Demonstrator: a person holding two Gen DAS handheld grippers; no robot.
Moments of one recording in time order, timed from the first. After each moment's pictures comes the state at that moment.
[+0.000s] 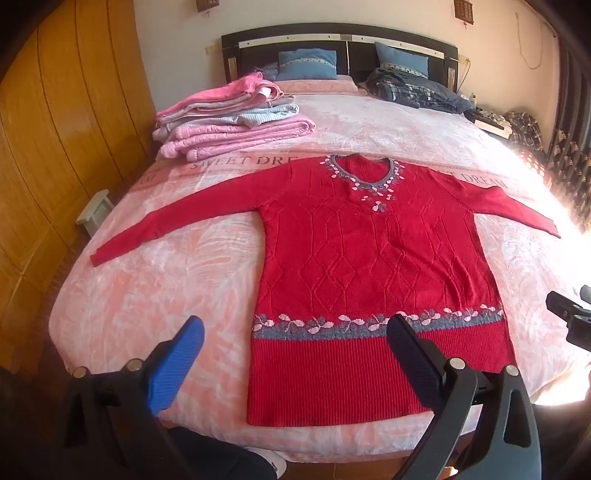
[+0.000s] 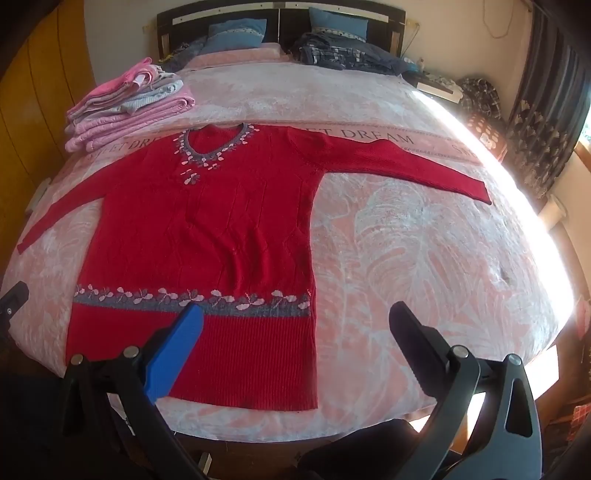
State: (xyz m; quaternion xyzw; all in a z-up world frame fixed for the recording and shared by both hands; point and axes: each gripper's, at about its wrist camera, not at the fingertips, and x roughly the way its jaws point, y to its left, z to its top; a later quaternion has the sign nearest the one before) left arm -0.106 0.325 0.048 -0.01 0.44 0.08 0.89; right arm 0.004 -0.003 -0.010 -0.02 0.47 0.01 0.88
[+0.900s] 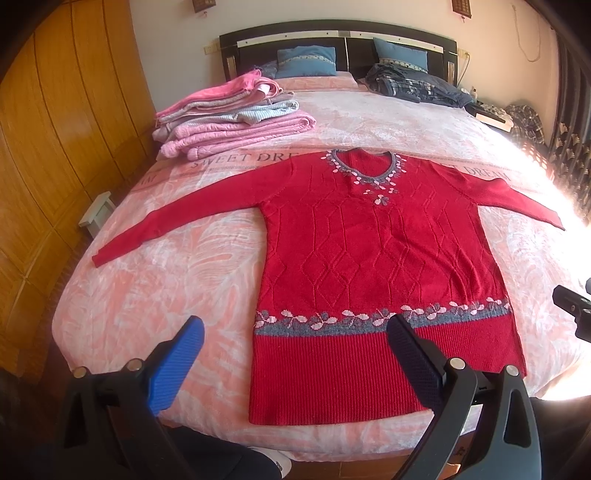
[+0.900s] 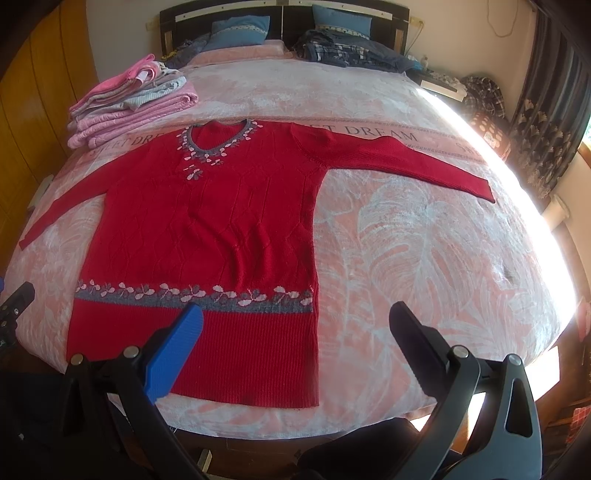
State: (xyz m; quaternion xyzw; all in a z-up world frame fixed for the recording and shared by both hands) left arm -0.064 0.305 0.042 0.00 0.44 0.08 0.89; right arm 0.004 -0.002 -0.013 -0.02 0.47 0.01 0.88
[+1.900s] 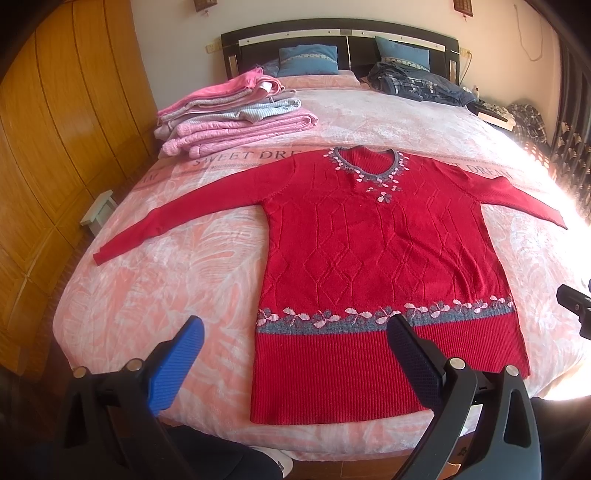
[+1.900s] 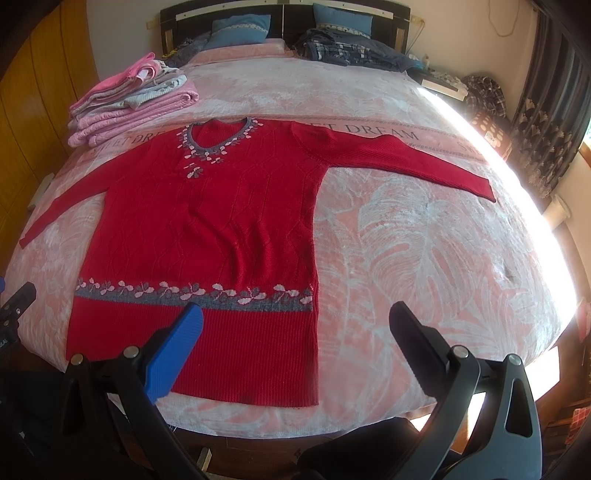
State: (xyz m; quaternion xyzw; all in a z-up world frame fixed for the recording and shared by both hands) left arm -0.064 0.309 0.040 0.00 0.45 0.09 0.89; right arm 0.003 -0.004 -0.016 -0.02 0.47 0.02 0.88
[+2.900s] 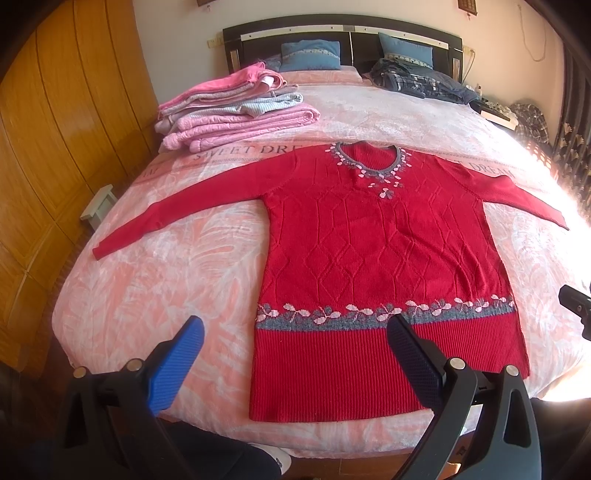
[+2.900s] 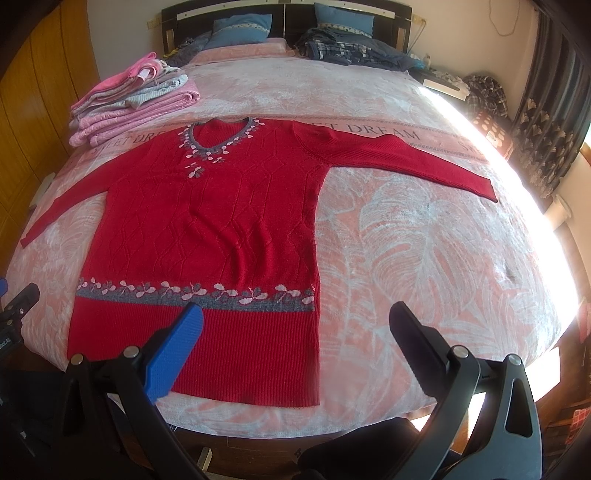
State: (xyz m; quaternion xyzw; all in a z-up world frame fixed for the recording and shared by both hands) left arm -0.062 0.307 0.037 -0.01 0.45 0.09 0.89; right arm 0.002 -0.005 -0.015 -0.02 0.48 0.02 0.88
